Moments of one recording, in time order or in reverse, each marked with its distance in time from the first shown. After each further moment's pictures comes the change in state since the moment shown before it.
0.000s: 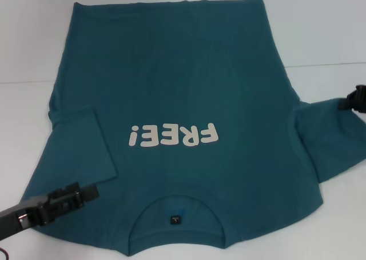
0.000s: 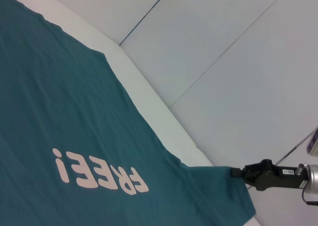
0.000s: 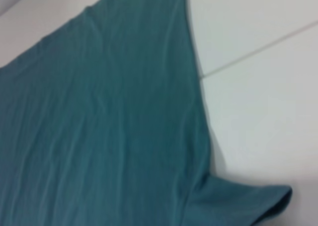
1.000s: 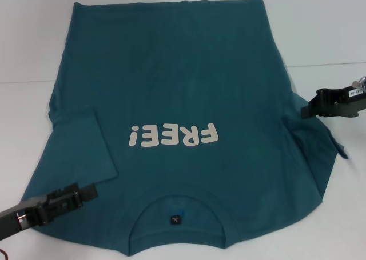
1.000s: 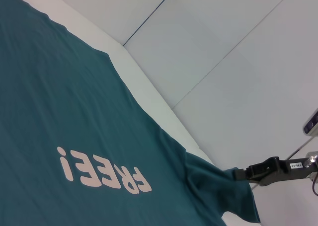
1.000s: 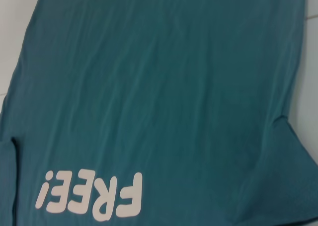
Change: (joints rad) left arm 0.003 0.000 -0.001 0.000 0.000 -0.005 -0.009; right arm 0.133 0.006 -0.072 -0.012 -0.113 -0.191 0.042
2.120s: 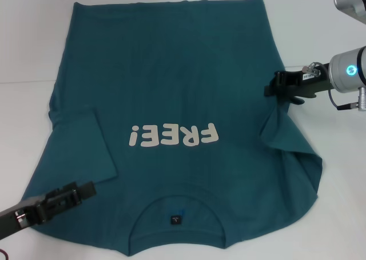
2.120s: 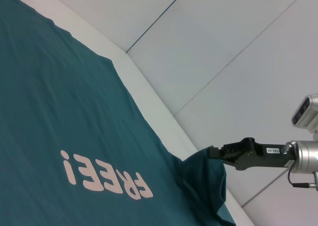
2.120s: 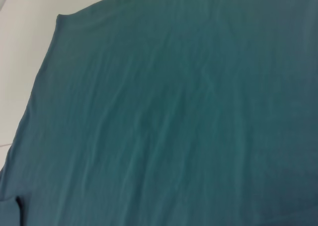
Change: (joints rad) left arm -0.001 0.000 -0.025 -0.023 -0.002 -0.004 0.005; right arm 0.091 0.102 -0.030 0.053 0.000 0.272 0.040
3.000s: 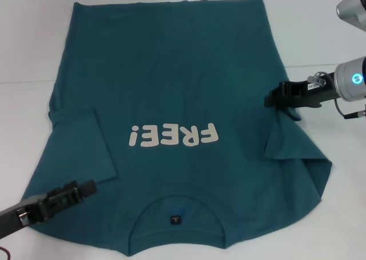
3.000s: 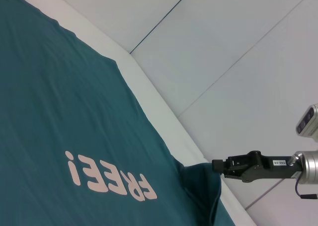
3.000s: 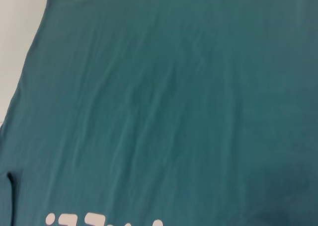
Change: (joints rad) left arm -0.007 0.000 -0.001 -0.014 0.000 -0.020 0.001; right arm -0.022 -0.014 -0.028 0.000 0.000 -0.039 0.003
